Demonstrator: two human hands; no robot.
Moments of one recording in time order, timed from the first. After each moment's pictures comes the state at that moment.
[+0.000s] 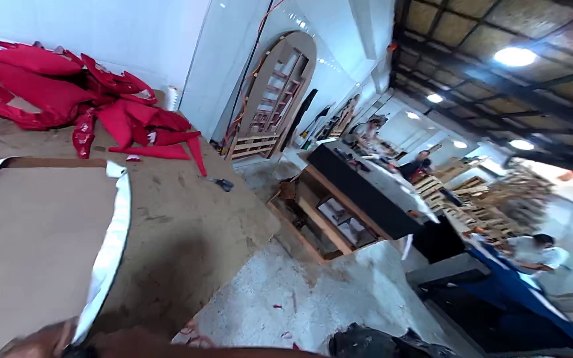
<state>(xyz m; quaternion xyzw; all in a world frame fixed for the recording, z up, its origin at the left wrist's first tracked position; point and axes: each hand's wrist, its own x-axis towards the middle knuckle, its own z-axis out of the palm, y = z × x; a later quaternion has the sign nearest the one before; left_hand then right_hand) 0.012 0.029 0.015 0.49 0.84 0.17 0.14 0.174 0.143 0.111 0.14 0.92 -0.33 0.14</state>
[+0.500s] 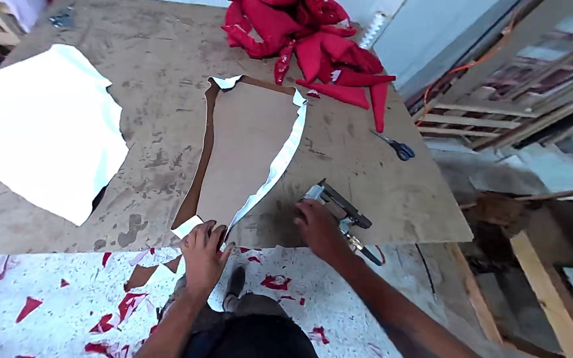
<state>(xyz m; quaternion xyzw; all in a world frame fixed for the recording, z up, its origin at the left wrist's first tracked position) 0.137 -0.098 -0.023 0.26 0.93 0.24 -0.08 0.214 0.202 0.085 0.21 0.95 -0.20 0.11</state>
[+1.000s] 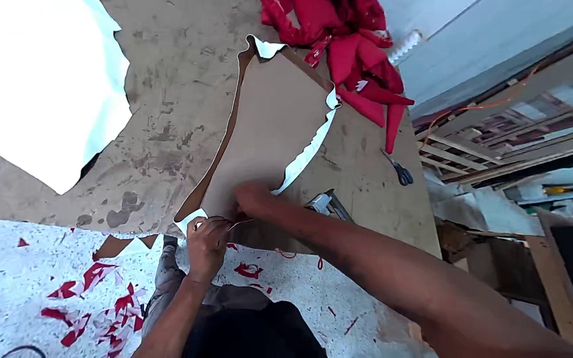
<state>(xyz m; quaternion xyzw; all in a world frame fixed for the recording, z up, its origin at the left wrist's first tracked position) 0.122 -0.095 -0.050 0.21 0.85 0.46 -0.12 0.031 0.073 0.053 -0.04 0.92 0.03 0.39</state>
